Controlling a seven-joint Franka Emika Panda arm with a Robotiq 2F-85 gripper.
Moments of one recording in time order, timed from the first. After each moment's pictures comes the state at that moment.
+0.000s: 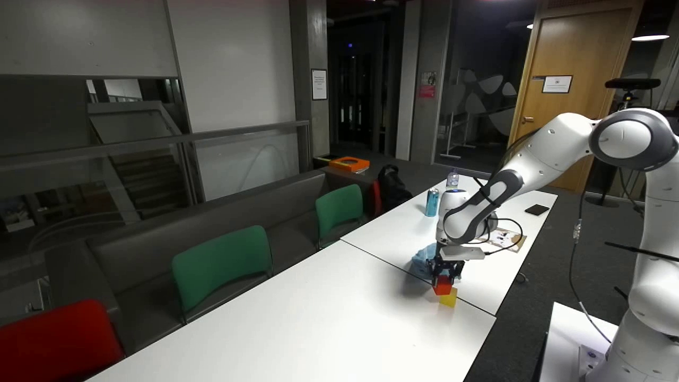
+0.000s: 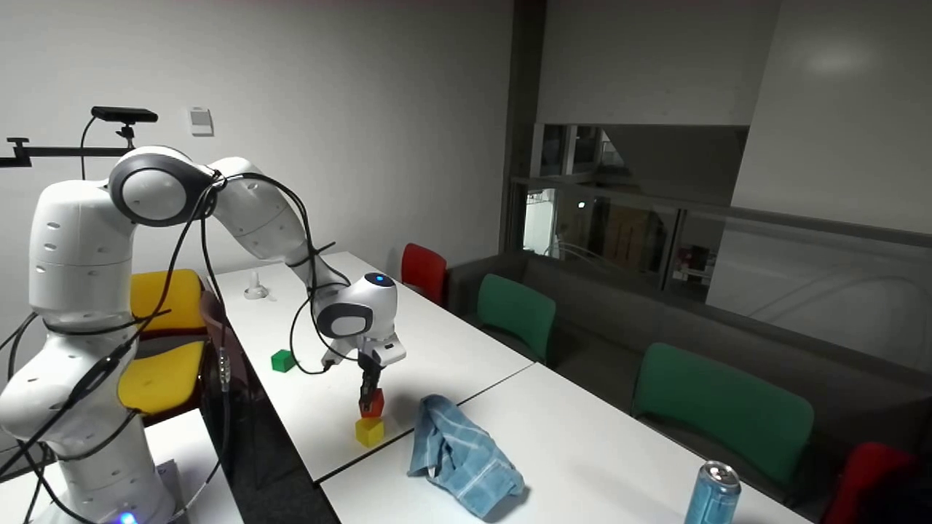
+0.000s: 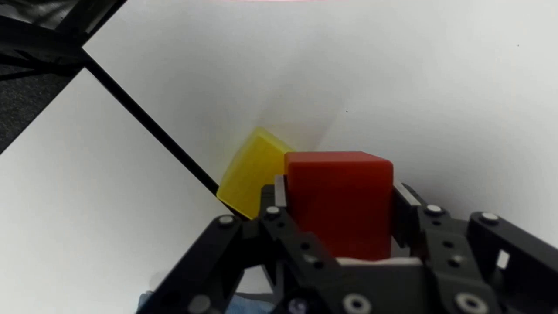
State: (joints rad) arm -0.34 0.24 0.20 -2.39 0.12 2.57 0.51
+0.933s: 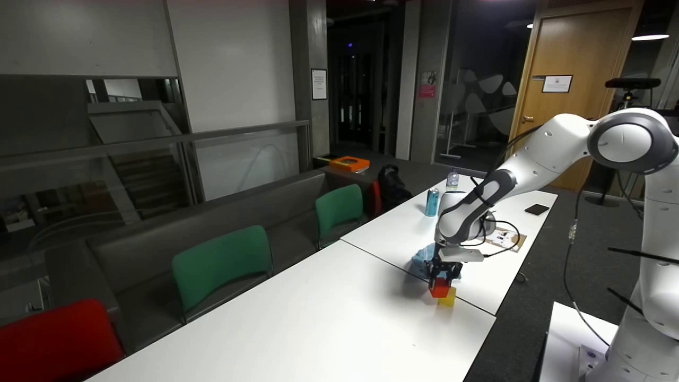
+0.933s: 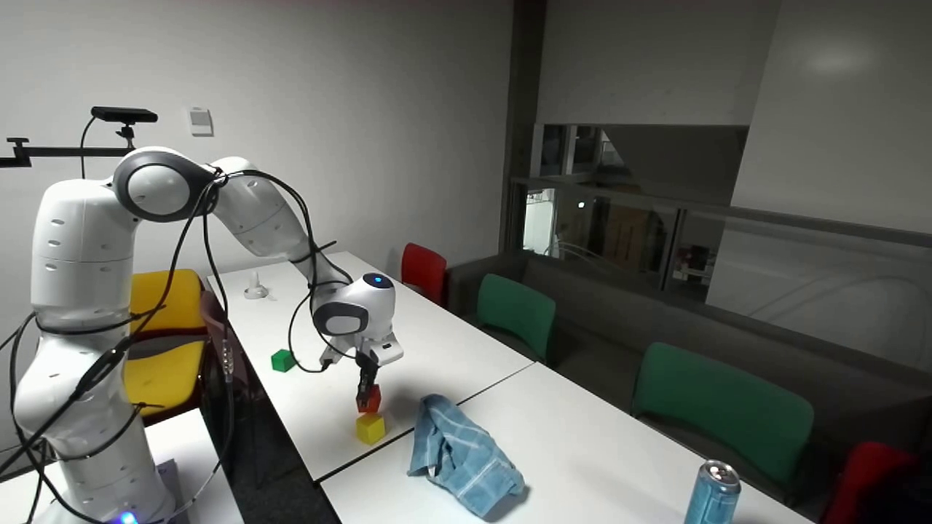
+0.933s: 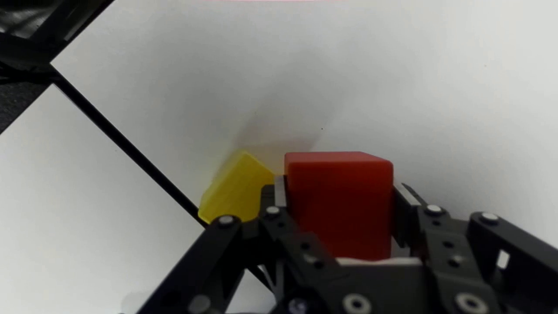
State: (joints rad) arm -0.14 0.23 0.02 -2.39 0.29 2.57 0.39
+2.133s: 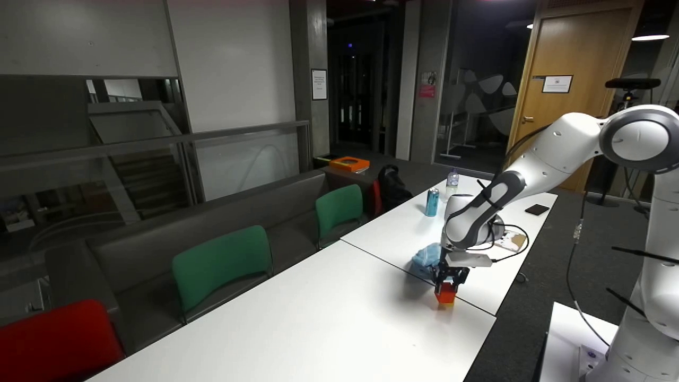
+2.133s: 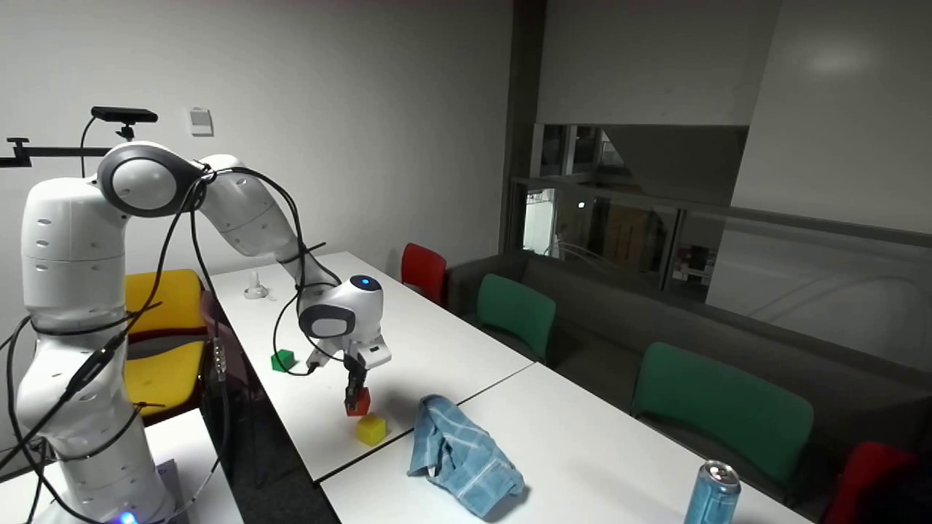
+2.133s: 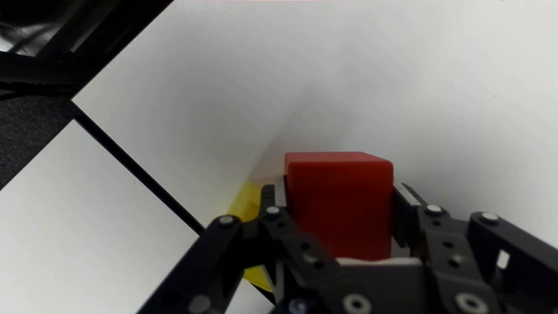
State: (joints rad) arm -0.11 0.18 0.02 -2.48 0.31 2.60 0.38
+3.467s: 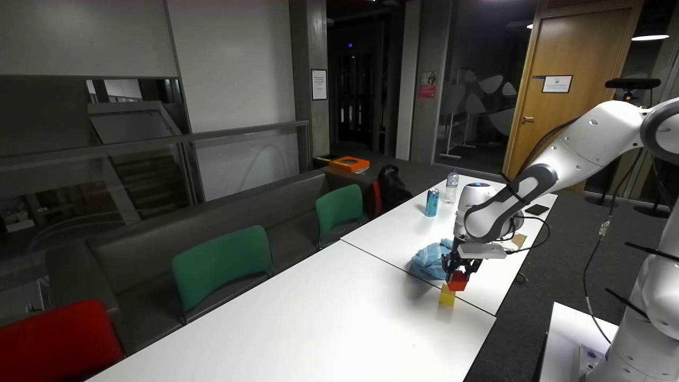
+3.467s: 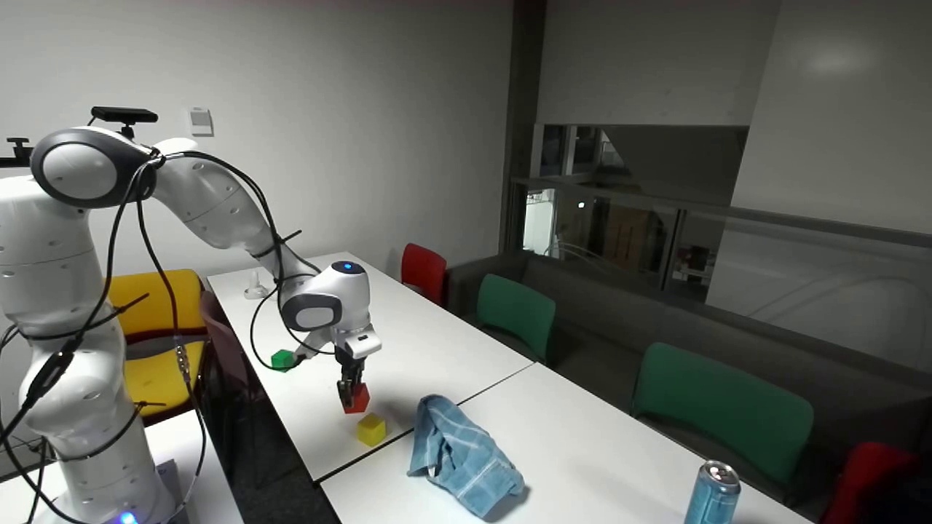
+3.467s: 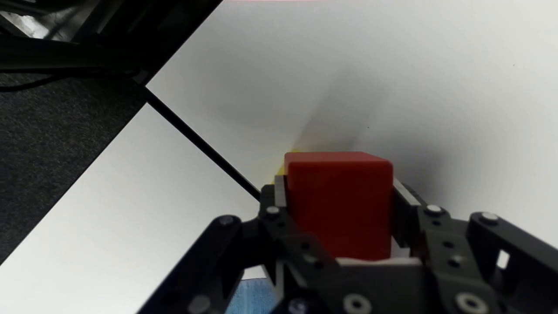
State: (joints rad) arm -0.08 0.00 -0.07 -2.60 0.16 2.61 0.52
